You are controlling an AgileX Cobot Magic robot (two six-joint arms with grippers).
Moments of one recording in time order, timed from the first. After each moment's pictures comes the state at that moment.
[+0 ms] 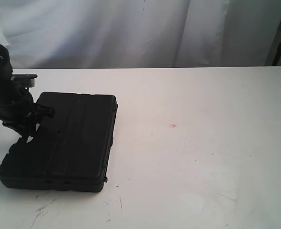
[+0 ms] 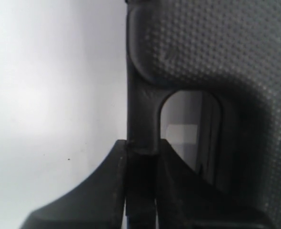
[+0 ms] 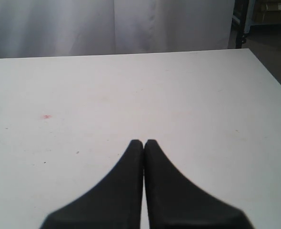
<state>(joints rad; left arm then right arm) -0.07 2.11 -1.44 -0.01 0.95 -0.03 0.13 0.01 0.00 0.02 0.35 0.01</state>
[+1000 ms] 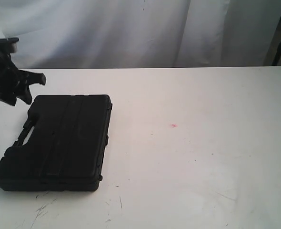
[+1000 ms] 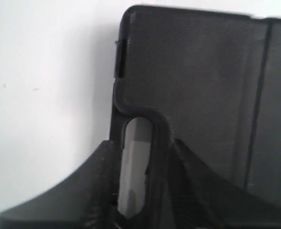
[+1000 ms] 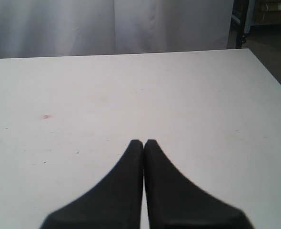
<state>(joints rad) -0.07 1.91 -1.45 -0.02 0.91 -0.11 0.13 0.01 0.00 0.02 0.35 0.01</state>
